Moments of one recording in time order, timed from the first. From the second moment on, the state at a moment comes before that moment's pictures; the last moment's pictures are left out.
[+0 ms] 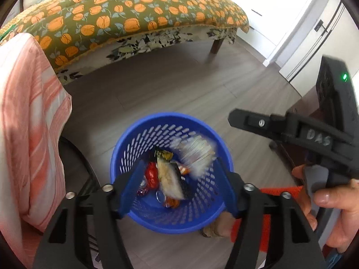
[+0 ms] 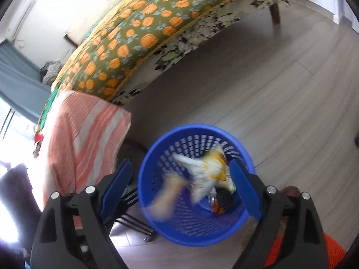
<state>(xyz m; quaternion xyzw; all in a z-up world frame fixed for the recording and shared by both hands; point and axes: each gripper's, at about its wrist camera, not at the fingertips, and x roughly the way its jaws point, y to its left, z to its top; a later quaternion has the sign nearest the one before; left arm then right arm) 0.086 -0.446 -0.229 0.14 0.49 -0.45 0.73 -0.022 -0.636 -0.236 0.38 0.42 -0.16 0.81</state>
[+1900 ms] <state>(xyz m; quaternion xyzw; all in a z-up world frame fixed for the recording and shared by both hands) 0.177 -0.045 -0.128 0.05 0.44 -0.20 0.87 0.116 -0.284 -0.111 -0.01 0.44 0.02 0.90</state>
